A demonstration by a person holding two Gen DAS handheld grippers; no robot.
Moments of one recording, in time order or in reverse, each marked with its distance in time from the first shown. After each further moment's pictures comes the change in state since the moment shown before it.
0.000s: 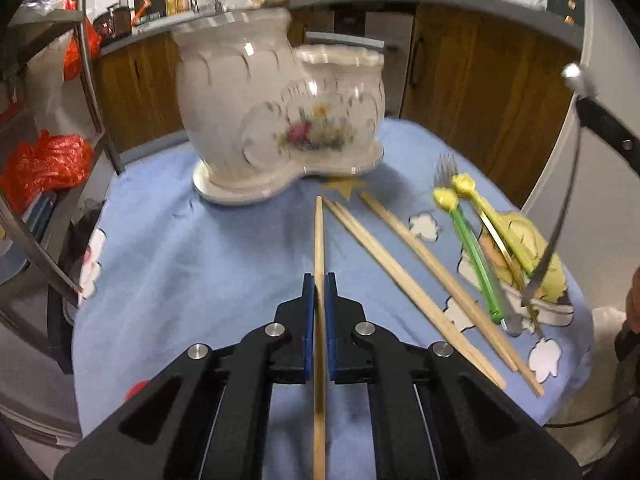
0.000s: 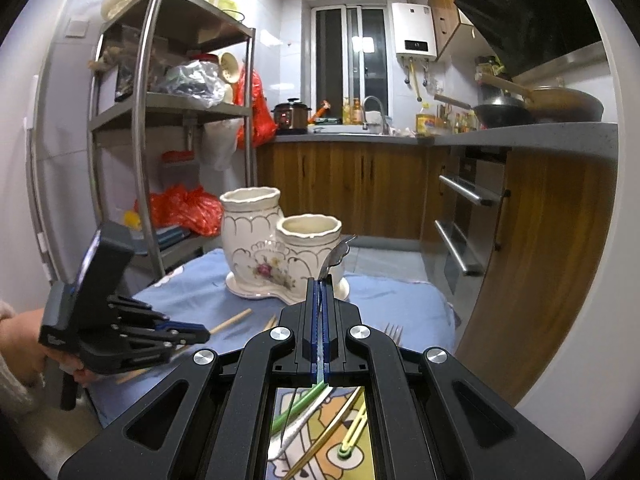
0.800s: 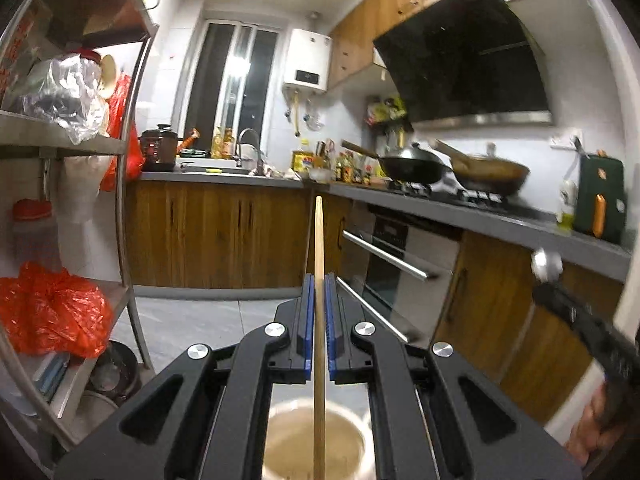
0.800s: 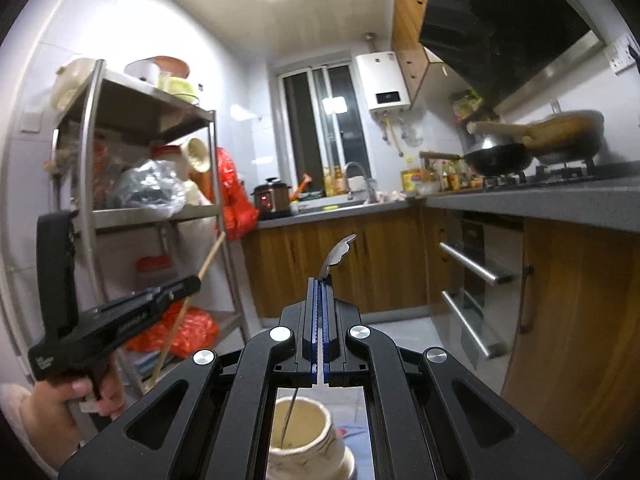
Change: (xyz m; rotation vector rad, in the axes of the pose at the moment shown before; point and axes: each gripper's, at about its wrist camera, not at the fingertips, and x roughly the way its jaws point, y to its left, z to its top) left arm -0.031 0.057 0.201 -0.138 -0.614 0.082; right arm 0.104 -0.045 0.111 0.161 -0.265 -0.028
